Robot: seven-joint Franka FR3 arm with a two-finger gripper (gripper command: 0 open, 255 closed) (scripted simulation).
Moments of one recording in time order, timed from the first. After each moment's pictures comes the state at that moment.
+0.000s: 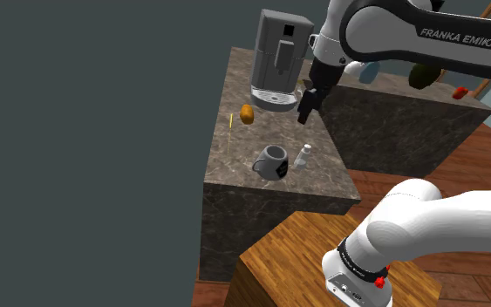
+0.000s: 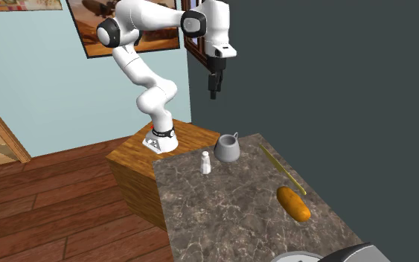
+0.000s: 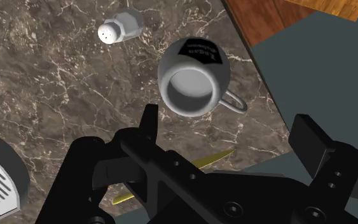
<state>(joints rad) 0.00 -0.76 0.05 -2.38 -0.07 1.67 -0.17</state>
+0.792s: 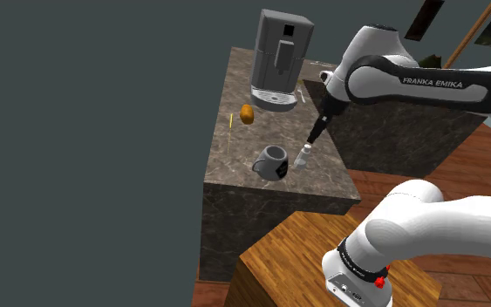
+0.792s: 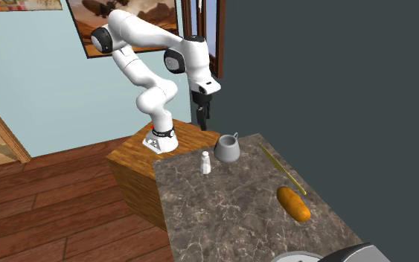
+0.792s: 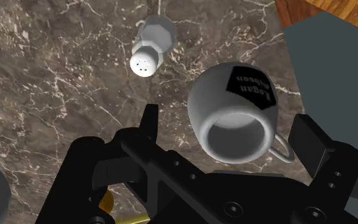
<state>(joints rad) -0.04 -0.83 -0.21 -2.69 -0.16 1.99 -0.46</state>
